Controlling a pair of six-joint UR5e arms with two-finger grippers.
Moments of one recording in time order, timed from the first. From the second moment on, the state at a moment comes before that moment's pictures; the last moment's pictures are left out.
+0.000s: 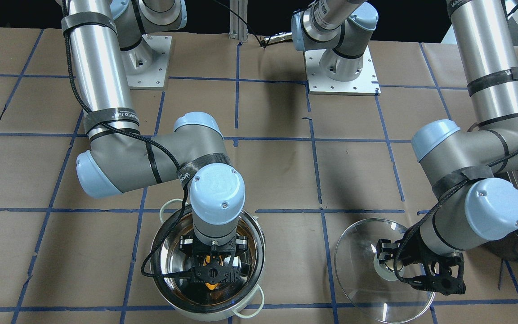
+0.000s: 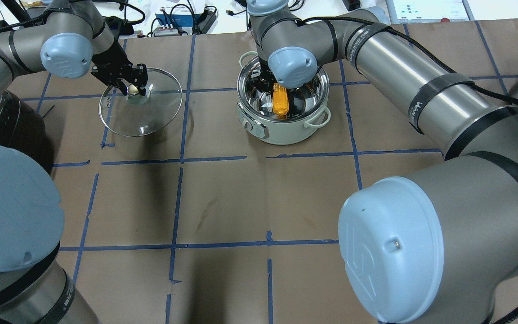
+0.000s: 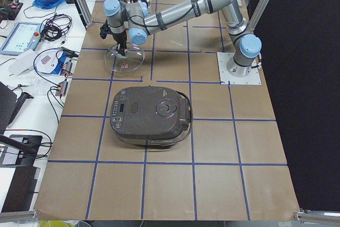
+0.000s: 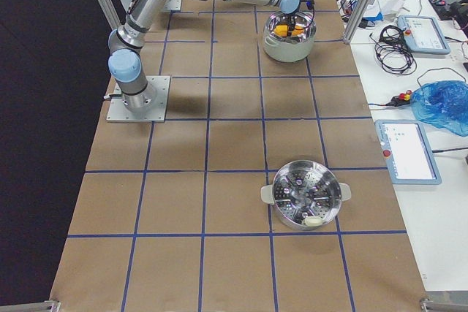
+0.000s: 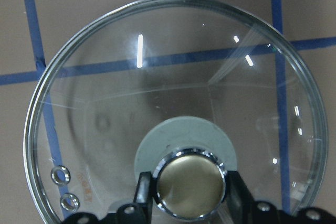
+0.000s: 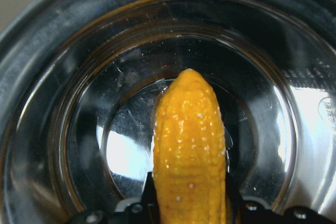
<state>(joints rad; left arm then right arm) -1.40 -2.16 -1.37 -1.17 1.53 0.27 1.88 -0.85 1.18 -1.95 -1.67 0.29</state>
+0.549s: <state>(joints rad) -1.39 -2.19 -1.39 -1.09 1.53 0.28 1.88 -0.85 1.23 -2.00 -1.67 0.29</state>
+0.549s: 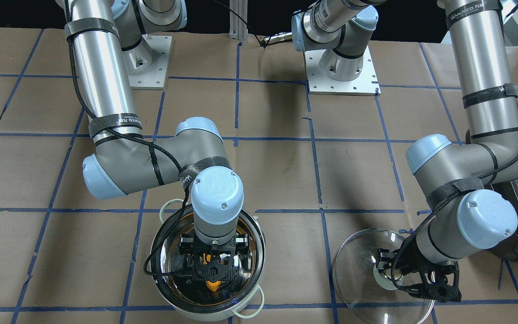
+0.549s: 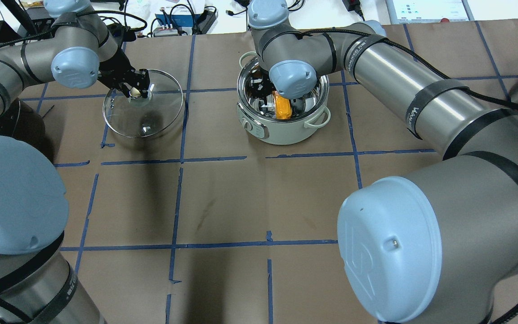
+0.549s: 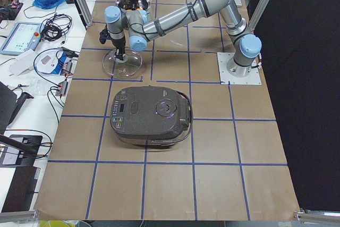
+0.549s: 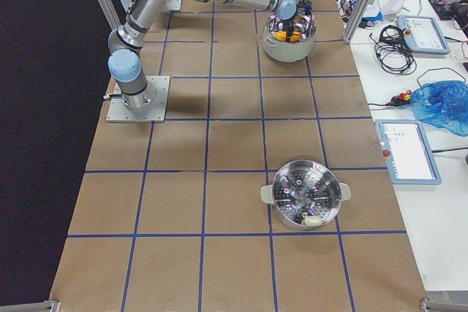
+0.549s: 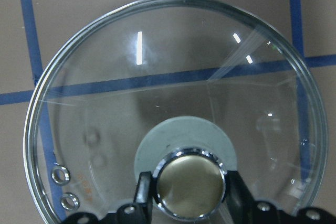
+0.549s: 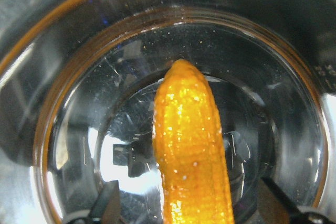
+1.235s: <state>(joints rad) -1.47 -2.03 -1.36 -1.30 1.55 0.16 1.80 -1.15 1.25 -1.75 -1.65 0.28</state>
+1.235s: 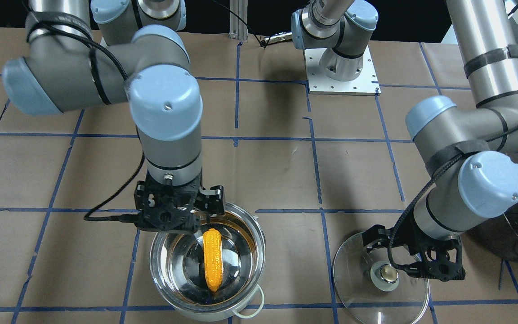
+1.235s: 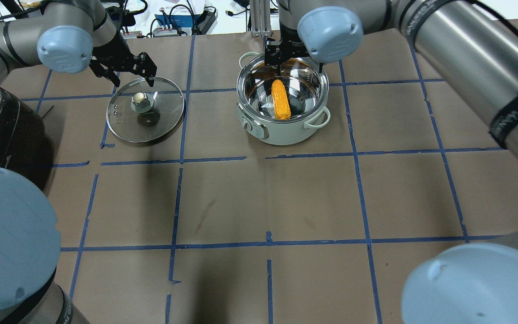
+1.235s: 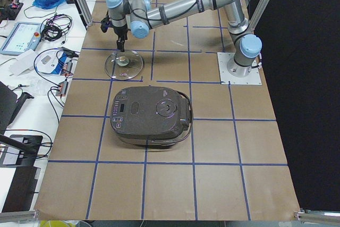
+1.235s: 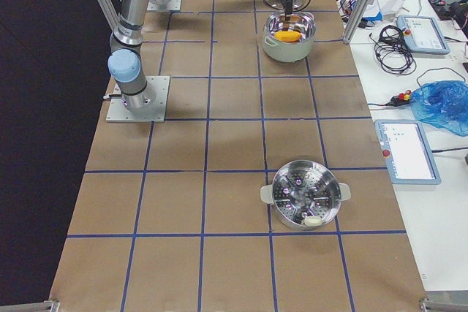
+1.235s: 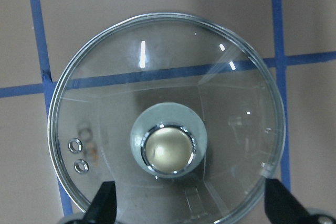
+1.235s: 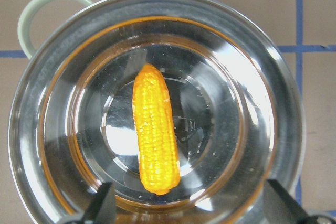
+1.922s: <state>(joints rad) -1.61 -1.71 -1.43 -1.49 1.58 0.12 1.68 -1.49 1.48 -1.59 -1.62 0.19</state>
